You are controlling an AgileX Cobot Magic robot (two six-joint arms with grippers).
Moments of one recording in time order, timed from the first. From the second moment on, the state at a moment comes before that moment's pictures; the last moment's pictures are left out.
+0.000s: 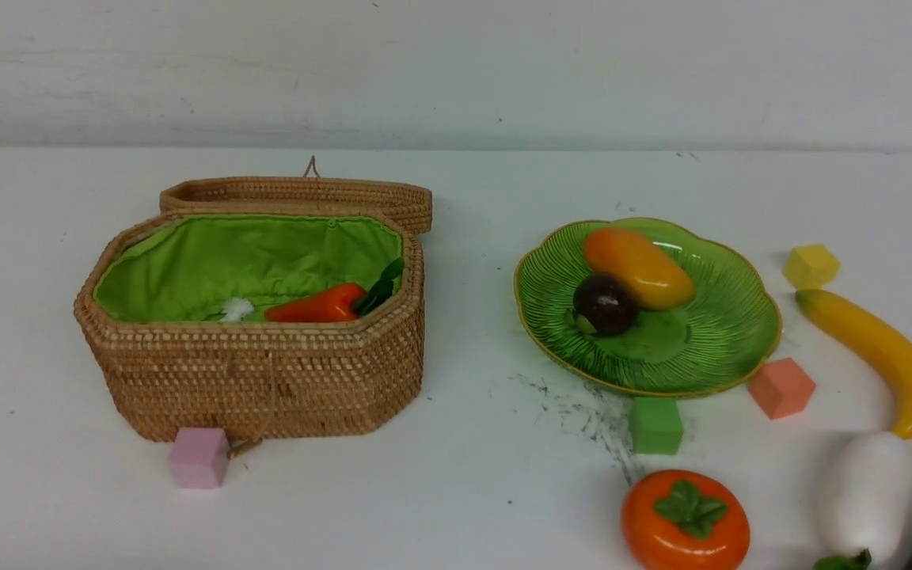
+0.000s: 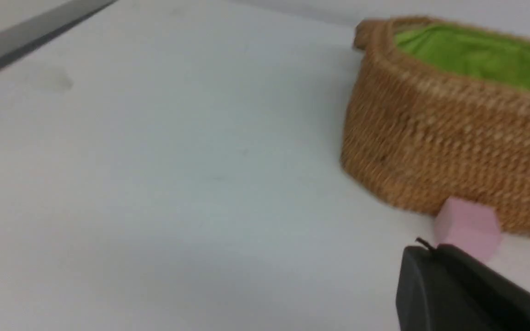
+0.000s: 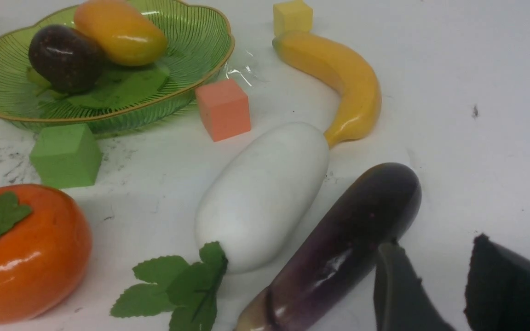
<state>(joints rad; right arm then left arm) 0.01 -0.01 0.01 -0.24 0.39 0.30 0.12 -0.01 0.01 0.13 0.35 -0.33</state>
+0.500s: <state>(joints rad) 0.01 -0.01 0.01 -0.24 0.39 0.30 0.15 -0.01 0.03 0.11 0.39 -0.32</state>
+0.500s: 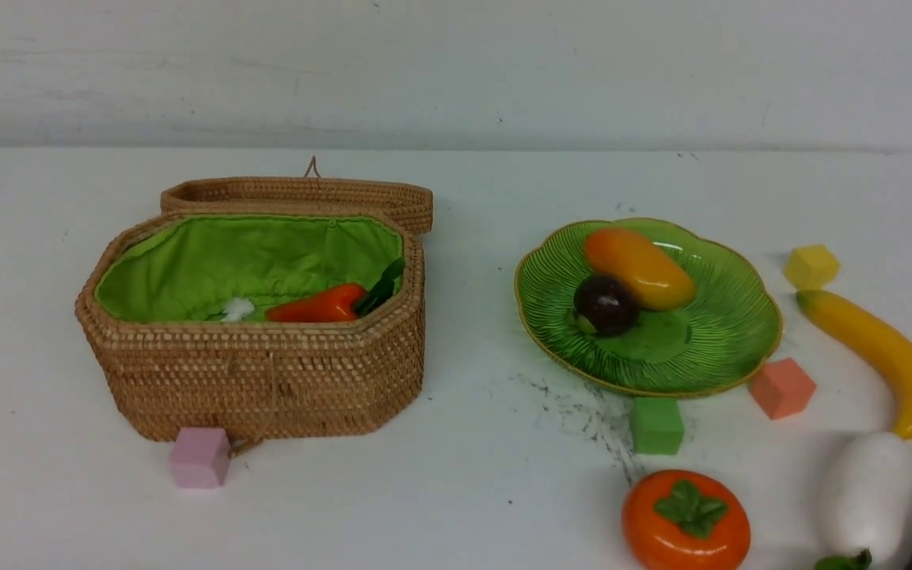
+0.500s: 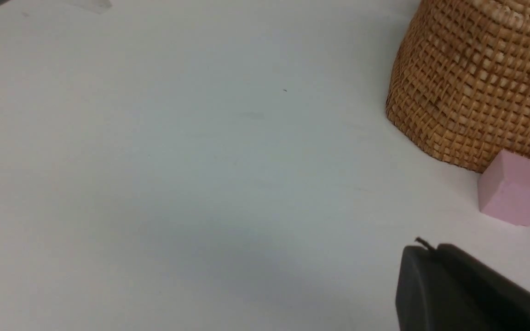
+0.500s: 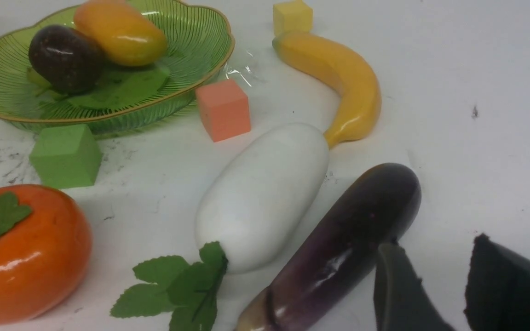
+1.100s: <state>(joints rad) 0.01 -0.01 0.01 -0.24 0.39 0.30 0.07 -0.01 0.03 0.11 0.39 -0.32</state>
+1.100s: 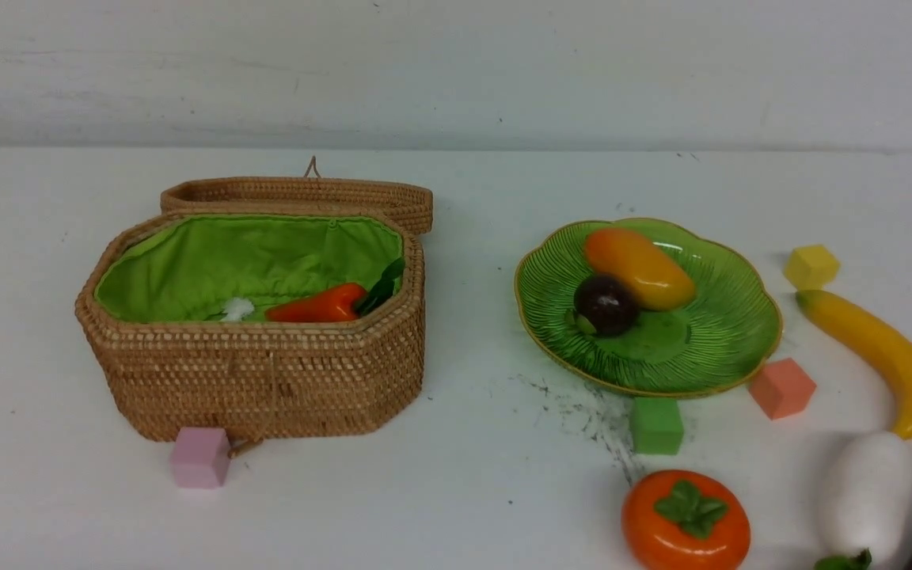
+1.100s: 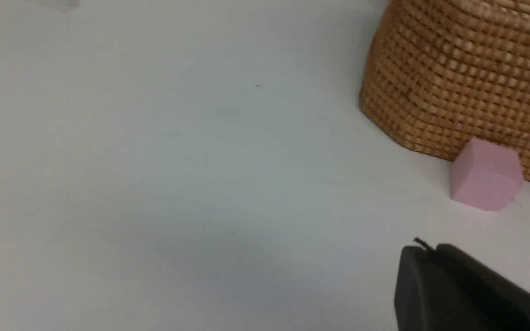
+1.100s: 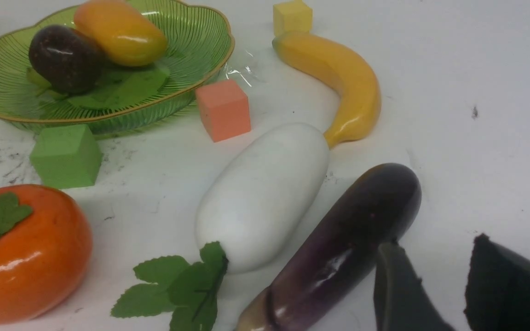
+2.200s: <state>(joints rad) 0.01 -0.01 0.03 -0.24 -0.37 0.46 -0.02 -0.01 0.03 0.11 0.39 -0.32</state>
